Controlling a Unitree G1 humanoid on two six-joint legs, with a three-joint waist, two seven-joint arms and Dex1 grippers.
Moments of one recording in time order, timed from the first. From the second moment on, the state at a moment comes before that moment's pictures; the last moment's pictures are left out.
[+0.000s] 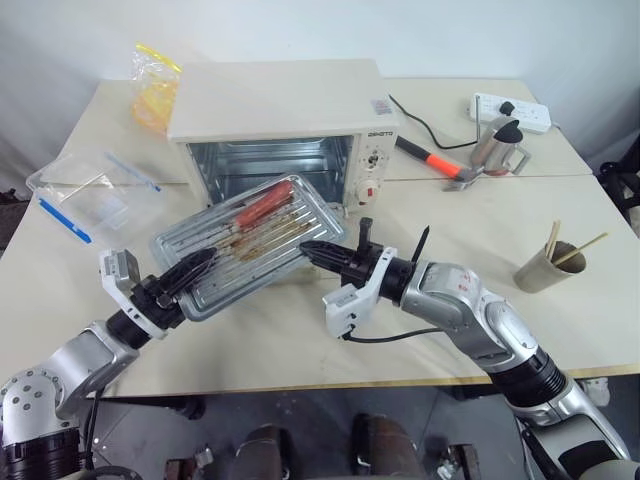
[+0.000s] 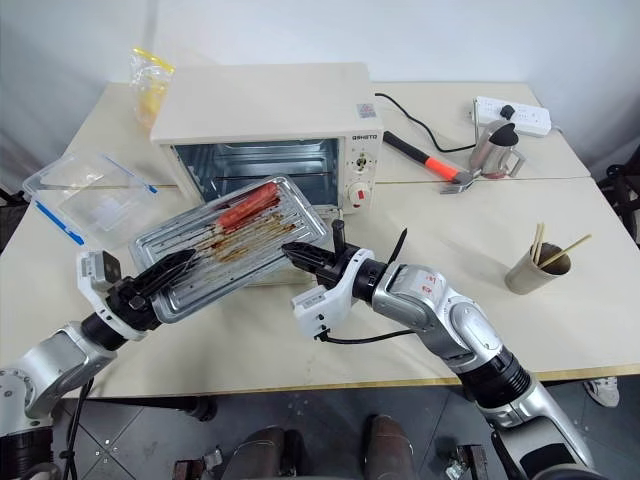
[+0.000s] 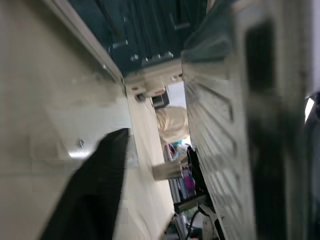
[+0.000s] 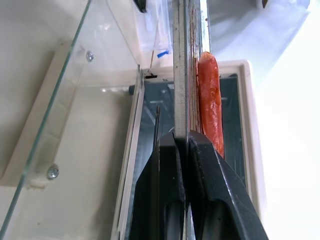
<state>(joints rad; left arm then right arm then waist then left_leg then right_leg) -0.07 0.57 0.49 -0.08 -1.87 1.06 -0.09 -0.56 -0.53 0.42 -0.25 -0.69 -0.35 0.50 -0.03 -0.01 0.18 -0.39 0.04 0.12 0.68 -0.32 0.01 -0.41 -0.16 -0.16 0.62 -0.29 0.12</state>
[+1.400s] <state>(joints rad) 0.09 0.37 0.42 -0.22 -1.96 0.88 0.10 -0.54 -0.56 0.36 -0.27 -0.27 -0.26 0.75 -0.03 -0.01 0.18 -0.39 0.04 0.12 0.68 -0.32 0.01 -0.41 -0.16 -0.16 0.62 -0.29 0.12</state>
